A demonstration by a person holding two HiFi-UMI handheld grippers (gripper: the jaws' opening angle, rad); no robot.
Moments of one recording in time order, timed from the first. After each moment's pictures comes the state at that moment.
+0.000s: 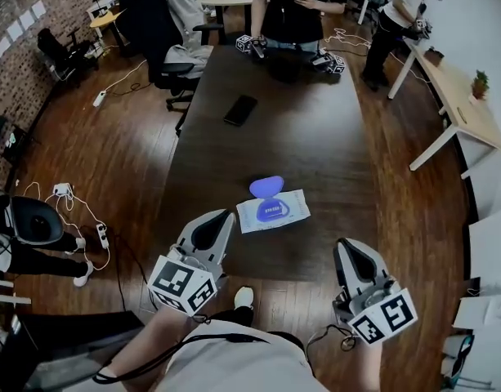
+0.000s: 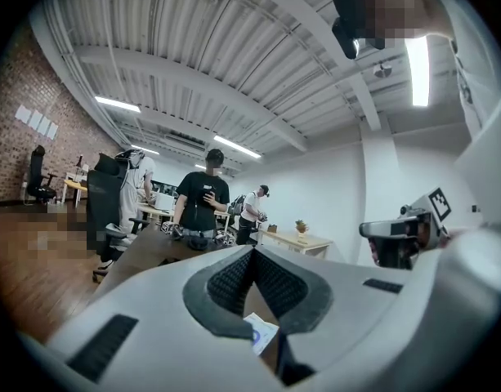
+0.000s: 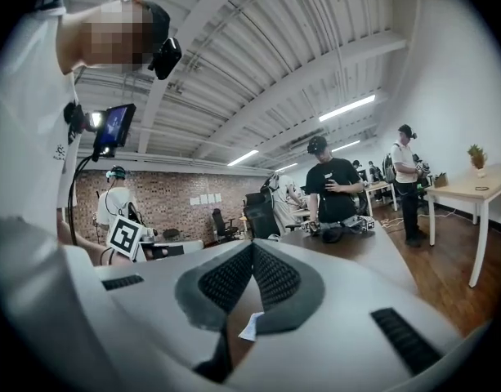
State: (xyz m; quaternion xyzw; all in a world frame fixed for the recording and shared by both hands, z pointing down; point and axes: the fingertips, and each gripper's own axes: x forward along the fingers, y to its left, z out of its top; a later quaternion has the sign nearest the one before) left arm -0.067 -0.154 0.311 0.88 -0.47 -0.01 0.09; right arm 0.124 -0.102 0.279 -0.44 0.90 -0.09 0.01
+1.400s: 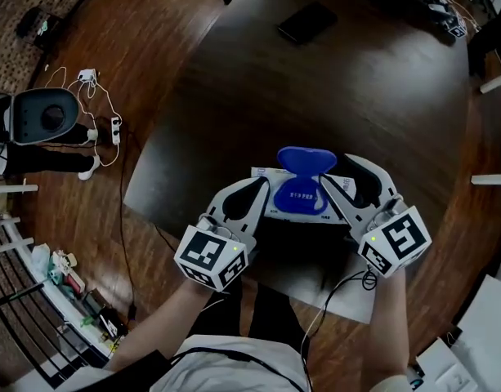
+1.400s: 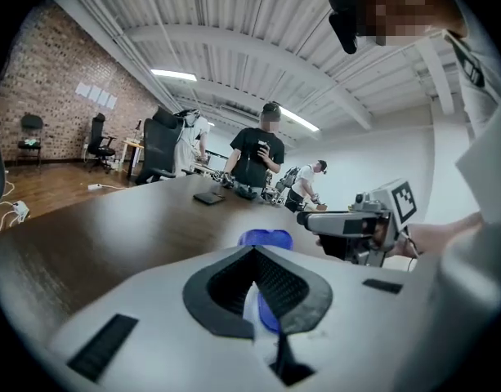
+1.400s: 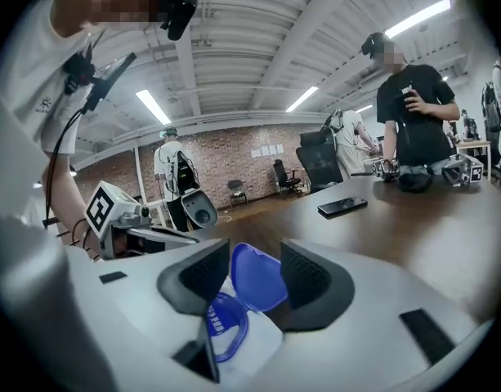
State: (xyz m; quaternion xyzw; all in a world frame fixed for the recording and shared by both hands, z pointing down) left arm -0.051 -0.269 0.557 0.76 -0.60 0.02 0.23; right arm 0.029 -0.328 0.525 -0.15 0.97 -0.11 -0.14
